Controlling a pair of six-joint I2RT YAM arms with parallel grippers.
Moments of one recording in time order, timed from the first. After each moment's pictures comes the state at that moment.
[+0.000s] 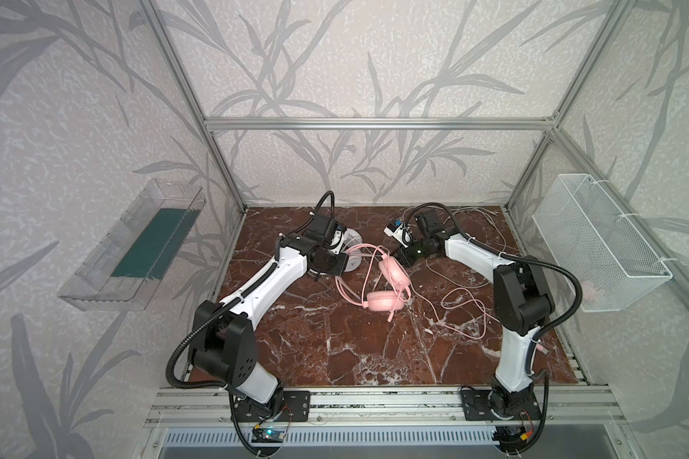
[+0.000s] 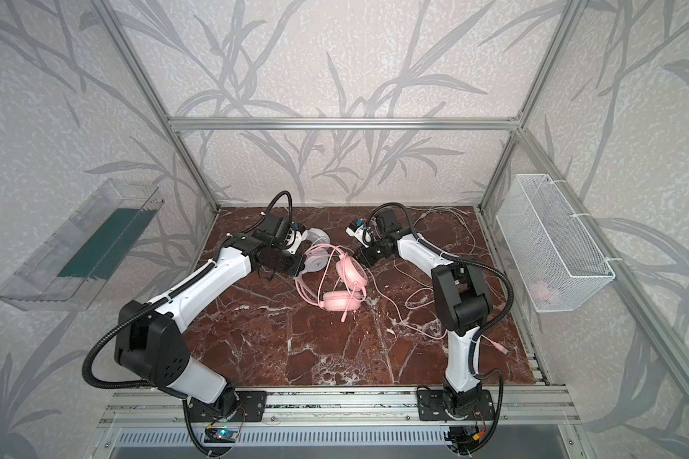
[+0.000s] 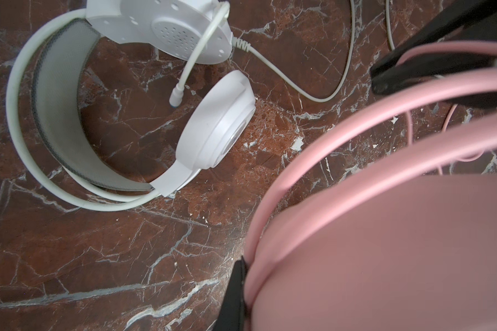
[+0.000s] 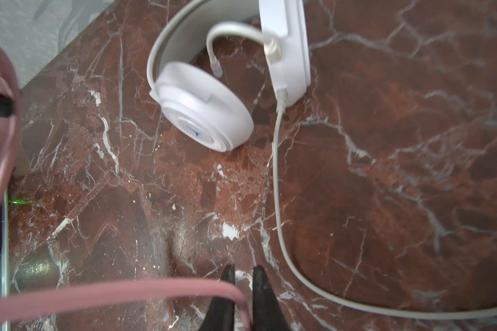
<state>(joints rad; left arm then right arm) -0.39 1.56 1.31 -0.80 0.16 -0.10 0.39 1.97 1.43 -0.46 -0.60 -0.25</state>
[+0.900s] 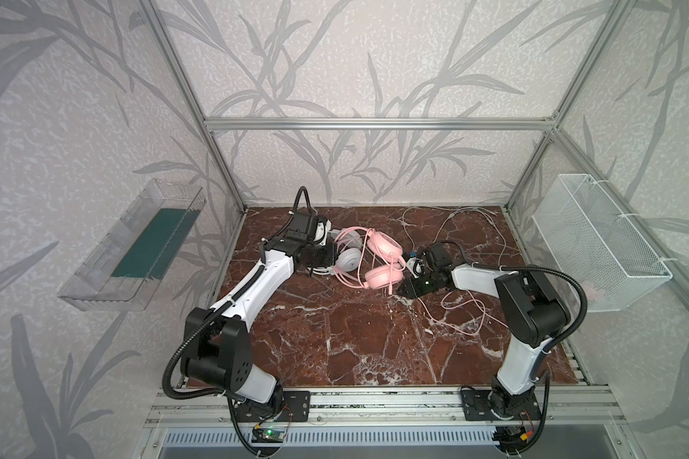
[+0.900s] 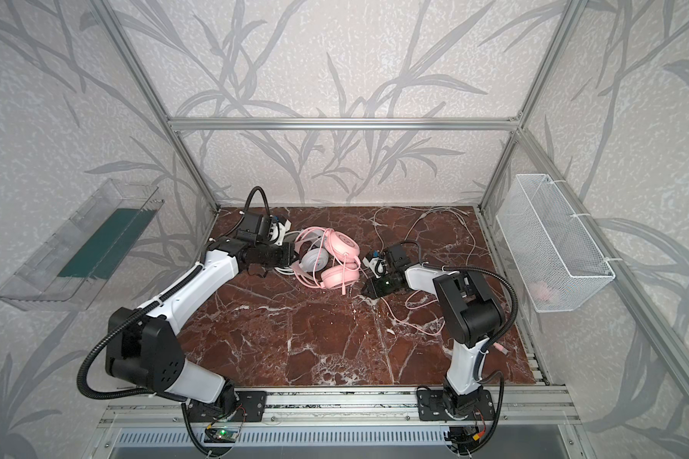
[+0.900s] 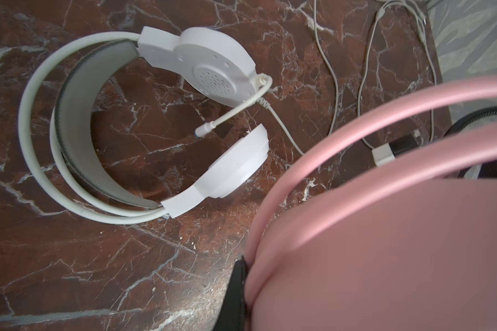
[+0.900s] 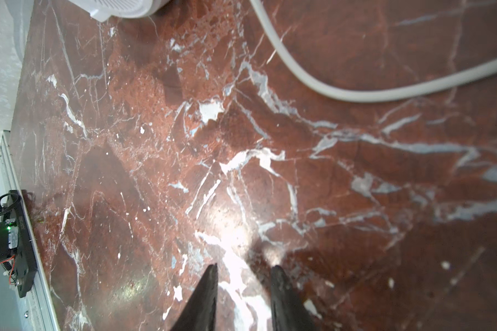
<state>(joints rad) -0.25 1.51 1.22 -0.61 0.30 -0.30 0.38 1.84 0.97 -0.22 -0.58 0.07</state>
